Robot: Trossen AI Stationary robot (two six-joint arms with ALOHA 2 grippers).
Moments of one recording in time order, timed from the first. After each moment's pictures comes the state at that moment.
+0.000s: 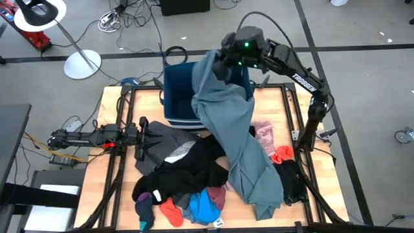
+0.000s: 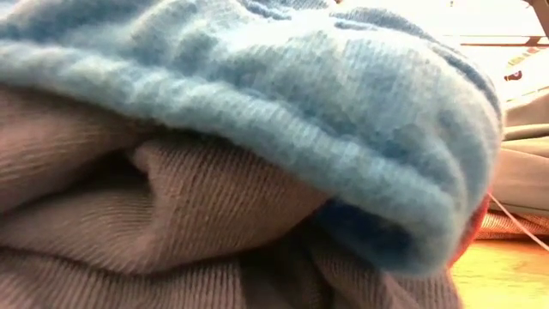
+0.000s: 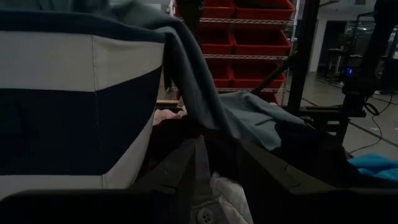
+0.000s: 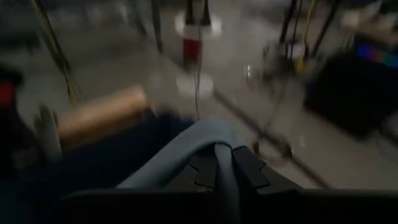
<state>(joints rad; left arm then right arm) -0.06 0.00 0.01 0.06 -0.06 -0.03 -0.39 1.80 2.31 -0.95 0.24 0.03</state>
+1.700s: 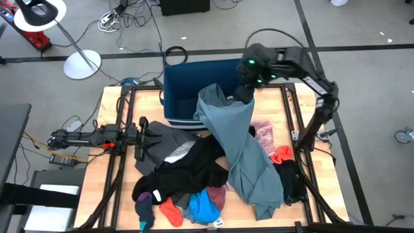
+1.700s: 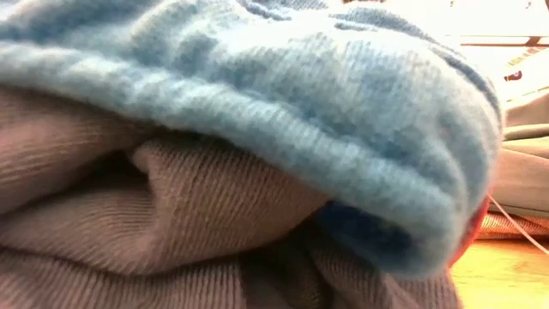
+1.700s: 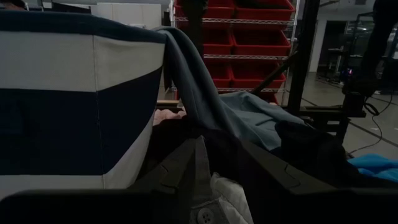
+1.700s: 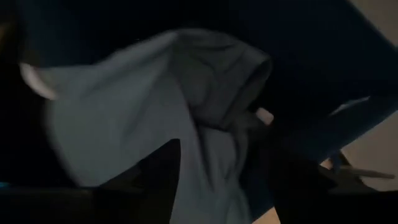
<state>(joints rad) -0.06 0.00 0.01 0.06 -0.06 -0.03 -0.33 1.71 2.31 -1.57 0.09 0.20</state>
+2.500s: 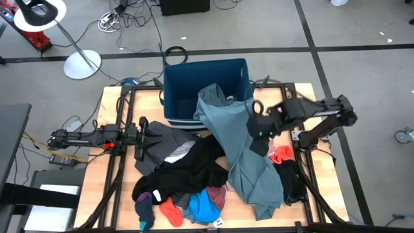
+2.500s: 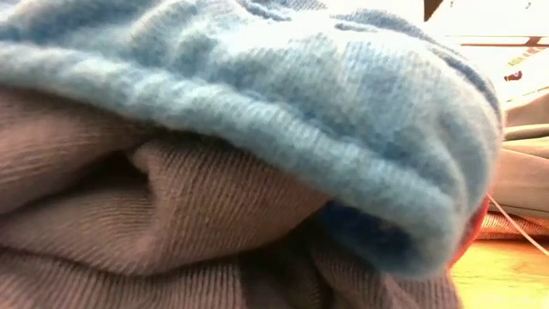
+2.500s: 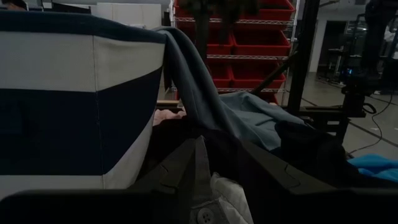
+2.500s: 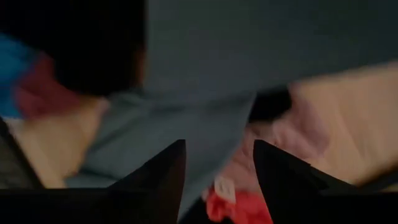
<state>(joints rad) -0.06 0.00 0.01 0.06 -0.06 -0.03 0.21 1.47 1.69 -1.57 0.18 0.68</state>
